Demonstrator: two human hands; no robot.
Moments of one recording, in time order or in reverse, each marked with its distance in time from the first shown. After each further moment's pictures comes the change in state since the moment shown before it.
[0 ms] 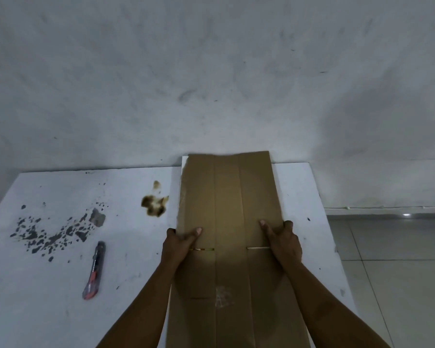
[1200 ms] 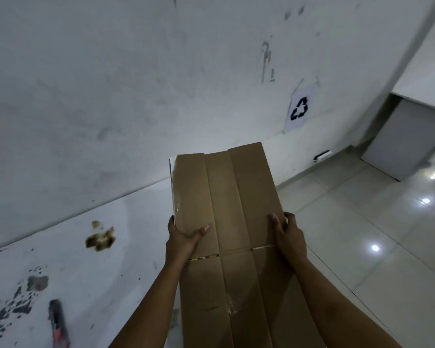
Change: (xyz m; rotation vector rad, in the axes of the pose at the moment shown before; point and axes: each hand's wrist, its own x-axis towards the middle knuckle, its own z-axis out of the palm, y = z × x) left_hand -0.150 0.023 0.027 0.081 -0.325 0.485; right_hand -0.227 0.114 -0.089 0.256 0.534 0.058
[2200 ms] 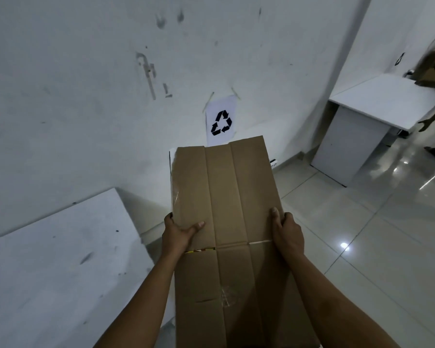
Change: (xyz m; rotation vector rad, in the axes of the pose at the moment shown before) left_hand 0.005 0.212 0.387 -0.021 -0.044 0.126; right_hand 0.263 0.186 -0.283 -0.106 0.143 0.060
